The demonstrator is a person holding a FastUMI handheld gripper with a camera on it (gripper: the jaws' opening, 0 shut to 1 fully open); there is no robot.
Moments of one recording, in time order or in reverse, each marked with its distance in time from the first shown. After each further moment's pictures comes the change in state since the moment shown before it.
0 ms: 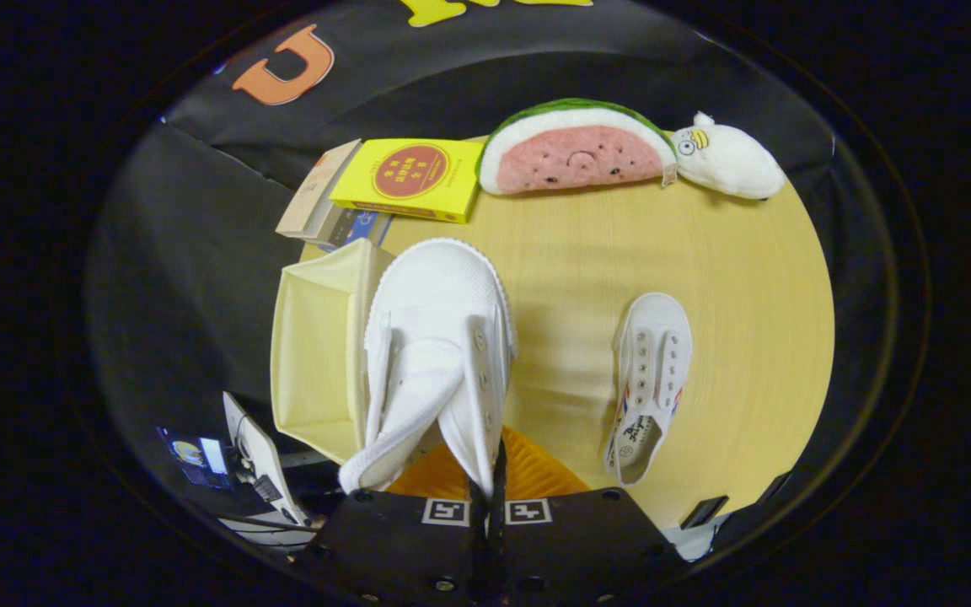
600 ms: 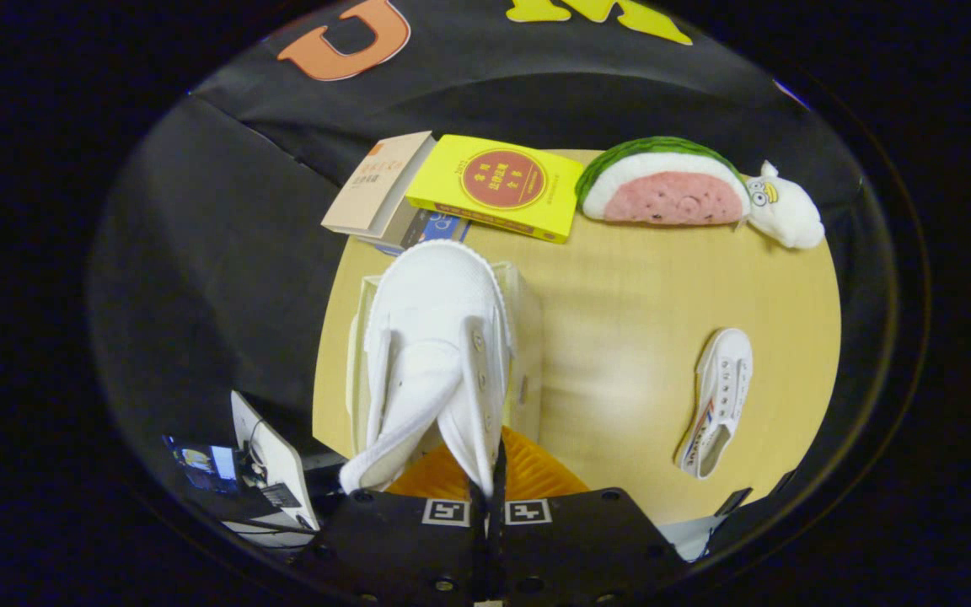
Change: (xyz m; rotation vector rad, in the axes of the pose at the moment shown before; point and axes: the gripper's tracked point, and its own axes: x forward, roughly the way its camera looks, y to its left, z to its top) arm 0.036 0.154 0.026 -0.029 0.014 -0.006
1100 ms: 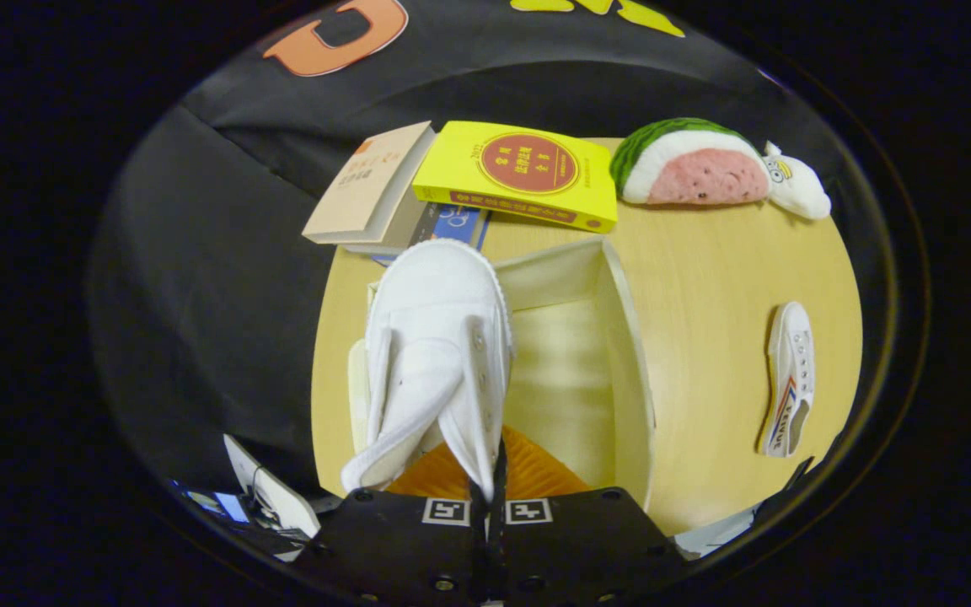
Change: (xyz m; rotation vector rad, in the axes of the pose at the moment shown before) arm 0.101 0.054 0.001 0.086 -0.076 -0.084
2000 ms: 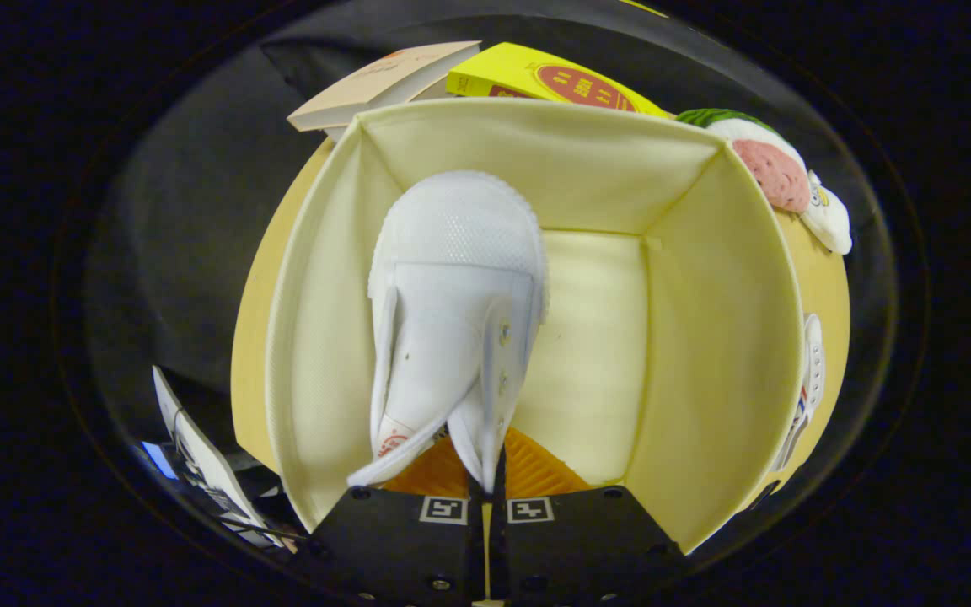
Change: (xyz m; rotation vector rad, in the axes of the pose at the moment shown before) arm 0.077 0.007 -0.050 -0.250 0.098 -0.134
